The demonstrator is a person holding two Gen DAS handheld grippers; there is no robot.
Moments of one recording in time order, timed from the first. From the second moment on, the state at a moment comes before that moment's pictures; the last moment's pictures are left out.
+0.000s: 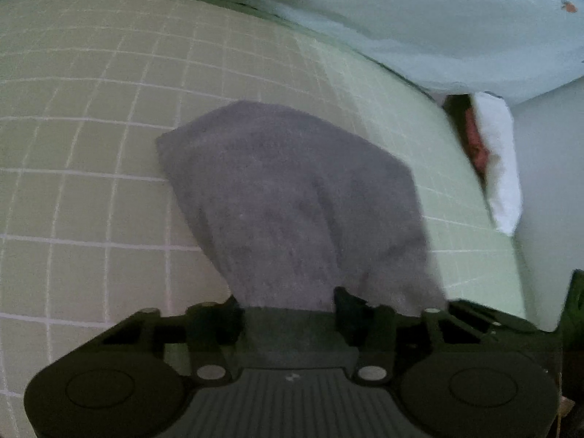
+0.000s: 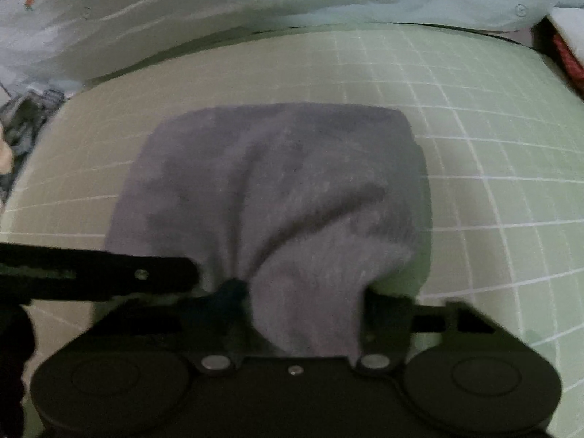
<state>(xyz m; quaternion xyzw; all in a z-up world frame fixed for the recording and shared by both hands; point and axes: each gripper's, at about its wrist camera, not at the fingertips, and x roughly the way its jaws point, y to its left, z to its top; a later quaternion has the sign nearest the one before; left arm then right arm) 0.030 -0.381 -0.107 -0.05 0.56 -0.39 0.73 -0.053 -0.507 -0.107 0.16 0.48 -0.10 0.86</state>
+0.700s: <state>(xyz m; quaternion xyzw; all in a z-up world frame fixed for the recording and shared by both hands) -0.043 -0.470 -0.025 -0.04 0.48 -0.54 0.69 -0.156 -0.568 -0.022 0.17 0.38 -0.19 0.89</state>
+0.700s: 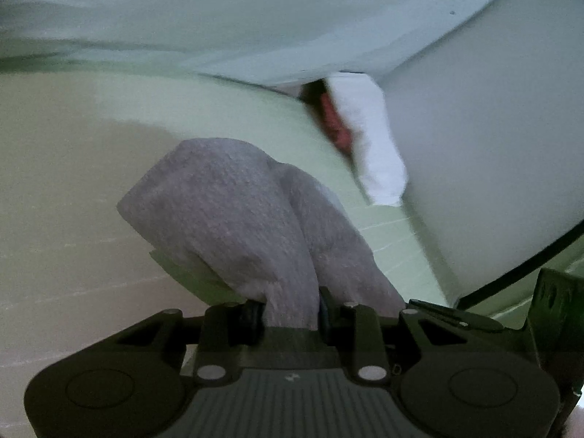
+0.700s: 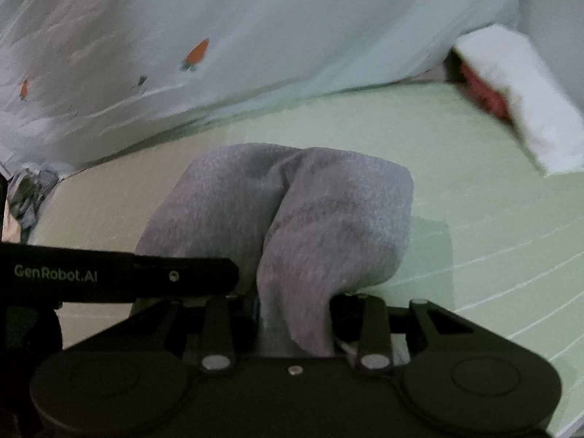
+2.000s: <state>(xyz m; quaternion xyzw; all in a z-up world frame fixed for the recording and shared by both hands) -0.044 -0.969 -0.046 0.00 0.40 -0.52 0.76 -0.142 -1.057 -0.013 0.13 0.32 -0.46 0.82</state>
